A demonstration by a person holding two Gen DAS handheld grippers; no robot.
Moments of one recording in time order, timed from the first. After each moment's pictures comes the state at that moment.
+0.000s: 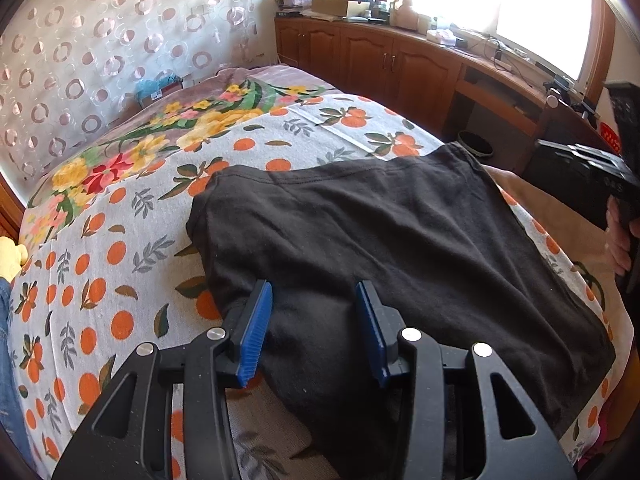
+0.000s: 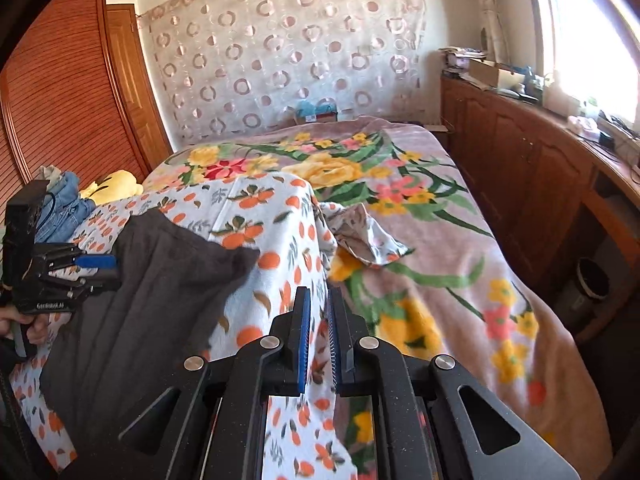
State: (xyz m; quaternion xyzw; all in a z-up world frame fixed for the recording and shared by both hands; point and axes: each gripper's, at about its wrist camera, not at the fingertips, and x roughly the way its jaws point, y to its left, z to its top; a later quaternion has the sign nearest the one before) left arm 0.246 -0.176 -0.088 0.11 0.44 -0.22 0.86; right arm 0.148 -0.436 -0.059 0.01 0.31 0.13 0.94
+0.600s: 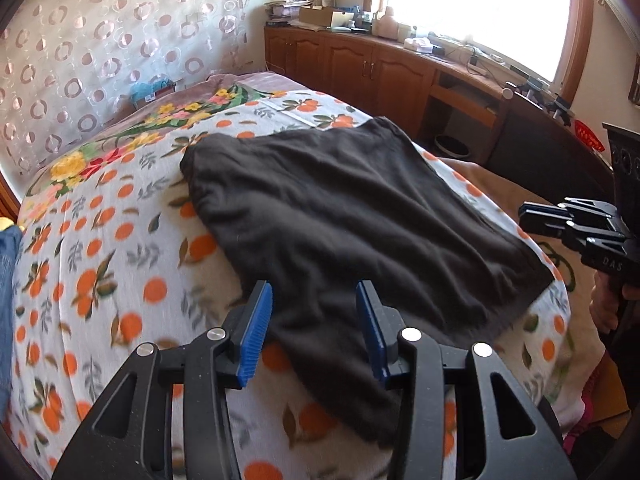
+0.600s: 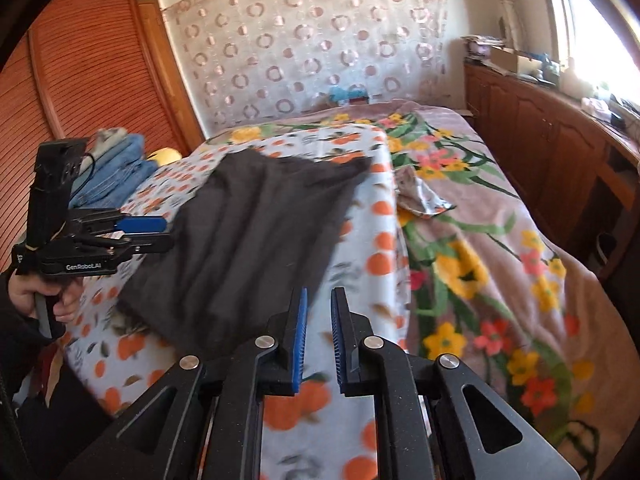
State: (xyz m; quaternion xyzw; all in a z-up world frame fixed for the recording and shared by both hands) left arm 0.146 -0.159 -0.077 0.09 0.43 -0.24 0.87; right arm 0.022 -0.378 -0.070 0.03 0.33 0.19 0.93
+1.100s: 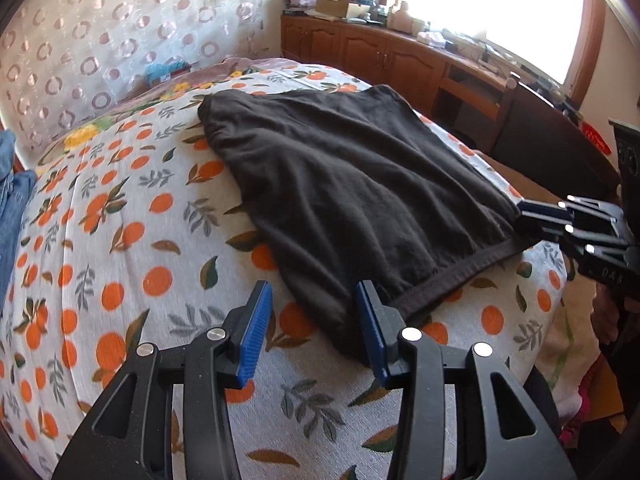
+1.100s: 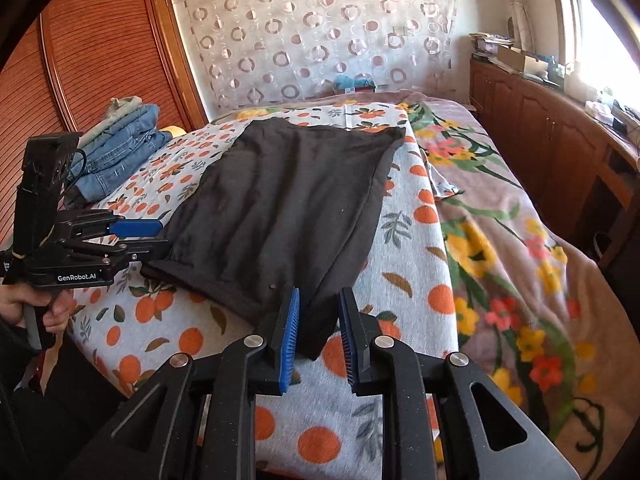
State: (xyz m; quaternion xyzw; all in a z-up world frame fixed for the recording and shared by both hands) left arm 0.101 -0.146 -0.096 0.07 0.44 -0.22 0.87; right arm 0.008 -0.360 -0.077 0.00 0.34 0.17 0.92
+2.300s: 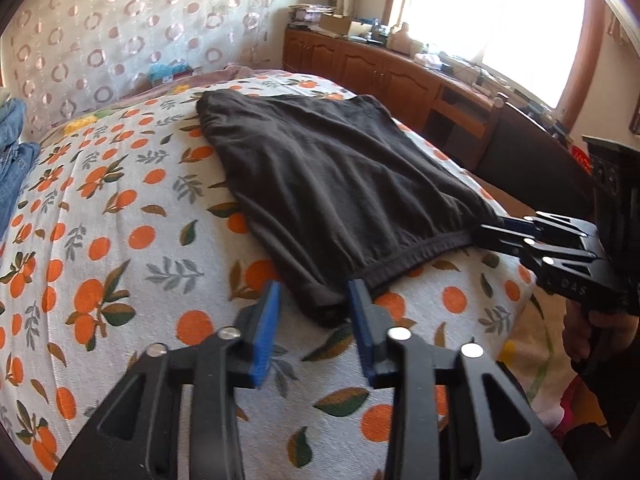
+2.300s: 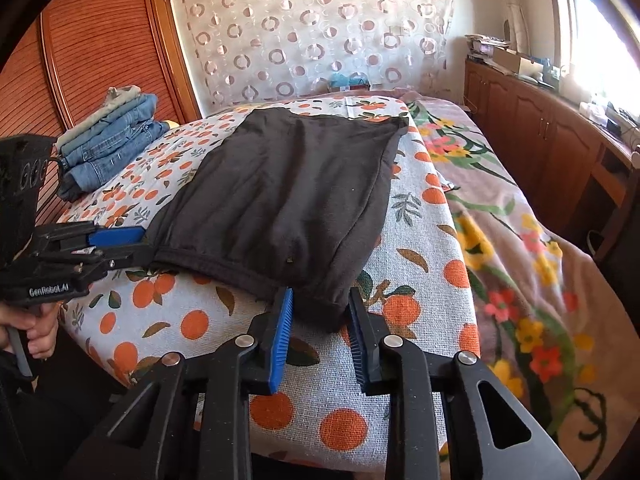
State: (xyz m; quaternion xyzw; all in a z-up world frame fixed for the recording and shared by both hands) left arm 0.063 -0.144 -0.096 0.02 0.42 -0.23 0.88; right arm 0.003 -0.352 -0.089 0.00 0.34 0.17 0.92
